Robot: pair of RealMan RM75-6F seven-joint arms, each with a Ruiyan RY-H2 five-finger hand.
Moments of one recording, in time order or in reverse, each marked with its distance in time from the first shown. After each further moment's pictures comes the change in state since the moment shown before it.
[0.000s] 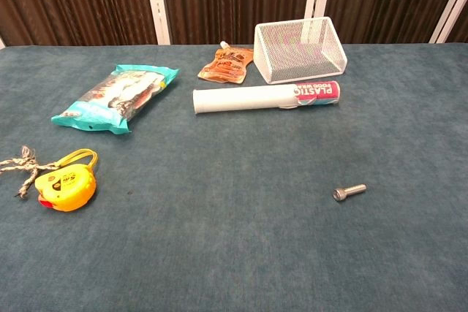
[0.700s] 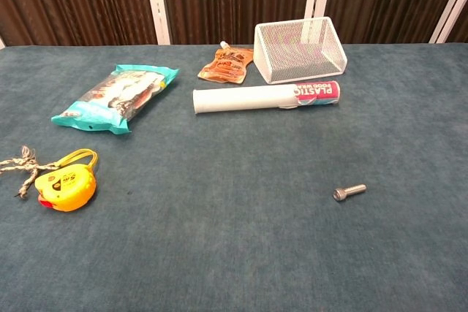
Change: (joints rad) left arm 0.014 0.035 0.005 -0.076 -0.029 -0.014 -0.035; right arm 0.054 -0.064 -0.001 0.092 -0.101 0.028 0.028
